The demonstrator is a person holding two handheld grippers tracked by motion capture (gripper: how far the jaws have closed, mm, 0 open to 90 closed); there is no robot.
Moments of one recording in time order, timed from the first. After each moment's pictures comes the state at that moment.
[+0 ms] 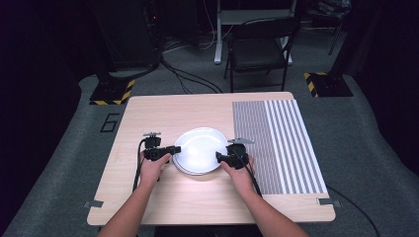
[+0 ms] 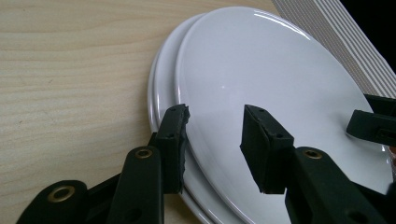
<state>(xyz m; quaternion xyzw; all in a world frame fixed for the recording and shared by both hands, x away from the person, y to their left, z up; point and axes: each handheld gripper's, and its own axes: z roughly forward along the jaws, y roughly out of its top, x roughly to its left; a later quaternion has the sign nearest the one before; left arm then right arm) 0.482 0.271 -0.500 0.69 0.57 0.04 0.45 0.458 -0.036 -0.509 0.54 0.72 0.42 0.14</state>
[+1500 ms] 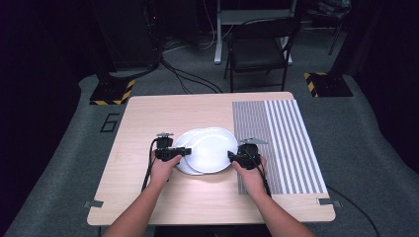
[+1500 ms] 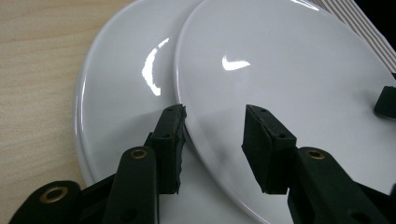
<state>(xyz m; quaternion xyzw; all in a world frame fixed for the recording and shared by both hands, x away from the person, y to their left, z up) 0.485 0.237 -0.505 0.72 0.54 0.04 0.43 0.448 -0.072 -0.497 0.55 0.71 0.41 0.15</state>
